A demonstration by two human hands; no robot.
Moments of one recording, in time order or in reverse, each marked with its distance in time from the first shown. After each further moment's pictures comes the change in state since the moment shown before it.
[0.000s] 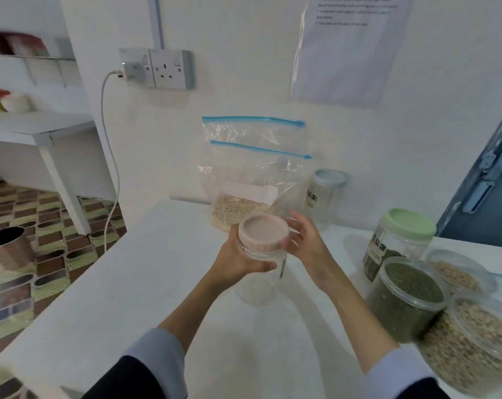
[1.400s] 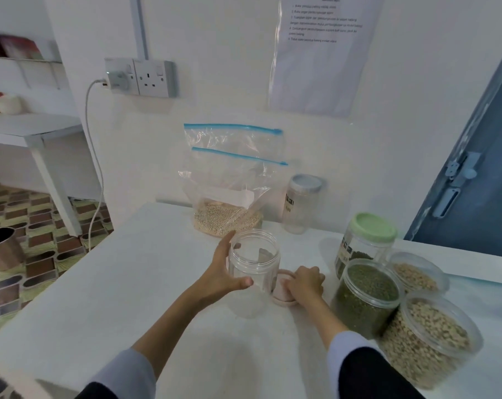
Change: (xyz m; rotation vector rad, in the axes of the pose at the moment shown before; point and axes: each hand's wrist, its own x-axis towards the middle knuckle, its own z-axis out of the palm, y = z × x) left_hand -0.026 0.010 0.026 0.091 -0.146 -0.045; right_hand -0.007 0.071 -0.057 -1.098 0.291 0.576
